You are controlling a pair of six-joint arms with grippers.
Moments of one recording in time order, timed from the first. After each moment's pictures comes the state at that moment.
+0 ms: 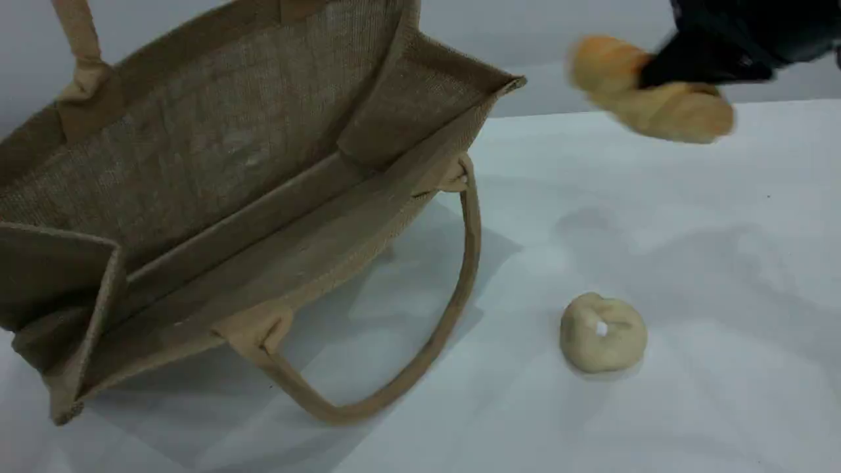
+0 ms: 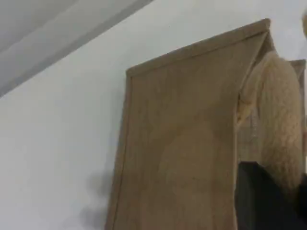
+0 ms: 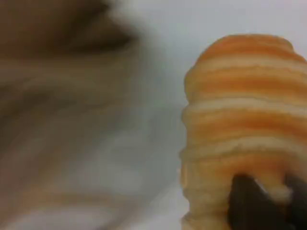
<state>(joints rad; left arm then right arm) -0.16 1.65 -1.82 -0.37 1.22 0.51 0.03 1.74 -0.95 1.33 0.66 -1.27</state>
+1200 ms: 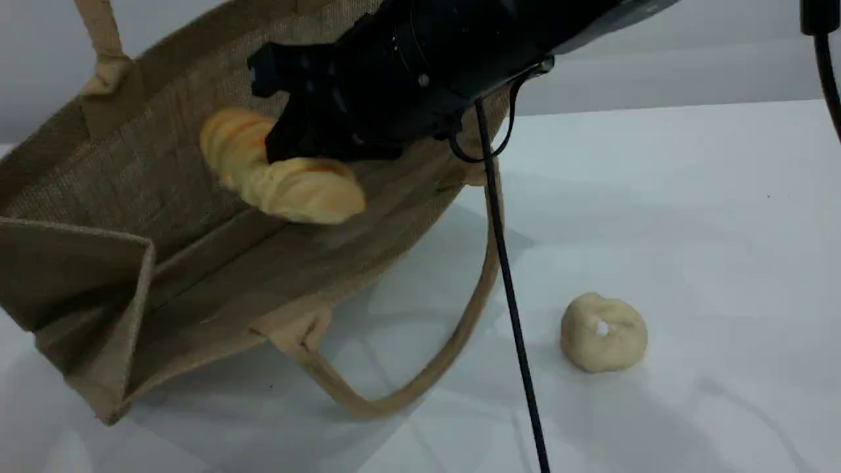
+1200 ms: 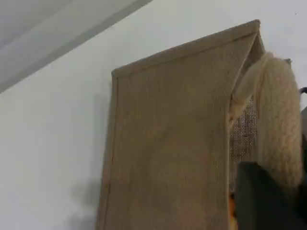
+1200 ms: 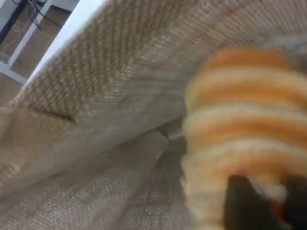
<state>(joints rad) -0.16 1.65 -1.82 -0.42 1.22 0.52 0.60 2.00 -1.23 1.65 0.42 -1.24</state>
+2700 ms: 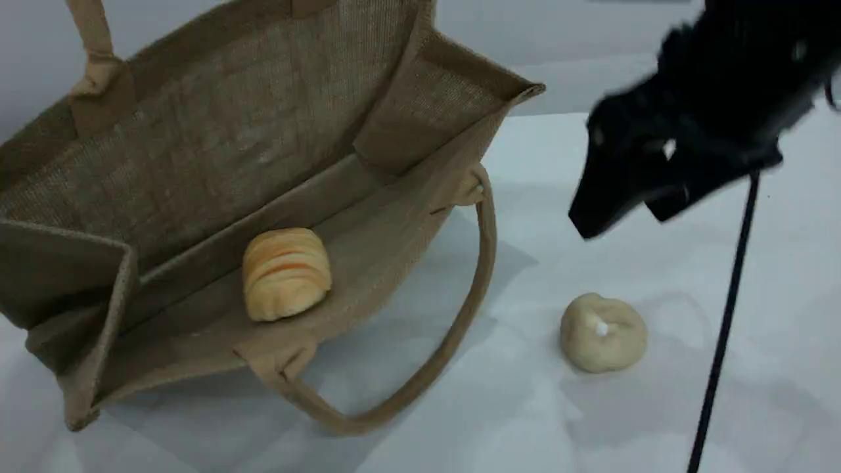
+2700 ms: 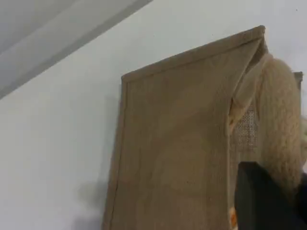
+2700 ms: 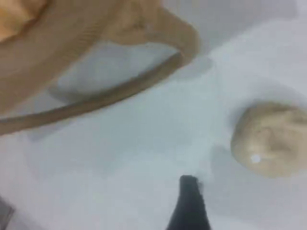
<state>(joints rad) -0.16 1.65 -1.82 -0.42 1.22 0.54 0.36 1.64 -0.88 0.47 0.53 -0.34</state>
